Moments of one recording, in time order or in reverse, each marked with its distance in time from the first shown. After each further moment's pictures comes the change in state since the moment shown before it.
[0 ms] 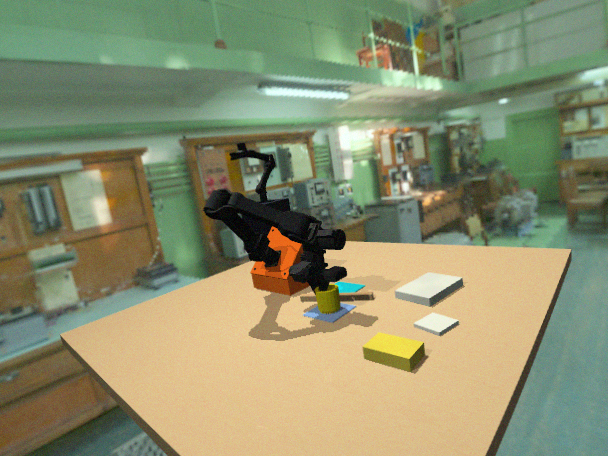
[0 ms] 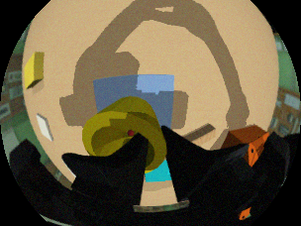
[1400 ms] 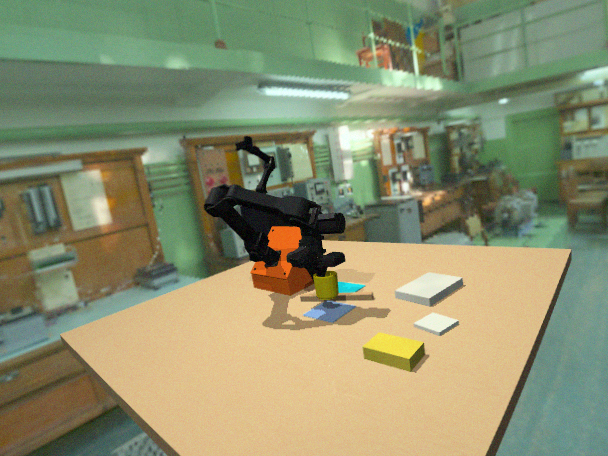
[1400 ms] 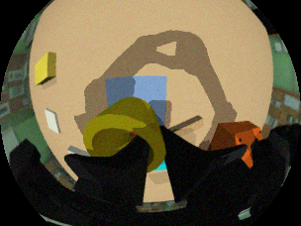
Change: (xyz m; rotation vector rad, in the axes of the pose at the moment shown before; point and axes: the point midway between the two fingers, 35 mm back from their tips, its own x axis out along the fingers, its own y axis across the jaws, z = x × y) arm -0.042 -0.001 -0.002 -0.007 -0.006 -0.002
